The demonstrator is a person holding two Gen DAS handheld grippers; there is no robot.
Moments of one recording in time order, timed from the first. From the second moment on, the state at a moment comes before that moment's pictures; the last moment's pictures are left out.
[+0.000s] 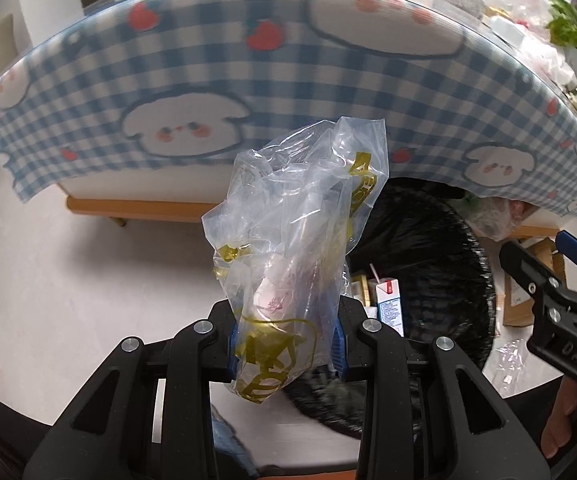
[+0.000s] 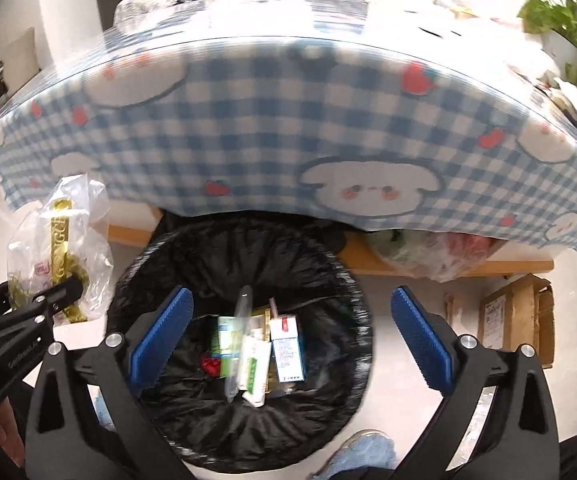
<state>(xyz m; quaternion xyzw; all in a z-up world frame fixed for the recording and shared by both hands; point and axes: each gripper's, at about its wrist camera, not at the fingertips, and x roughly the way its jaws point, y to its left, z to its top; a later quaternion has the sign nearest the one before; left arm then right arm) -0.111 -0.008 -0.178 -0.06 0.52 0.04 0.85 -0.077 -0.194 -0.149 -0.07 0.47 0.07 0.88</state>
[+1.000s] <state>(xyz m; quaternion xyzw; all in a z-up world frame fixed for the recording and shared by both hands) -0.070 -0.109 -0.192 -0.02 0.52 -0.03 0.85 -0.051 -0.303 -0.169 -0.03 0.48 -0.01 0.88</state>
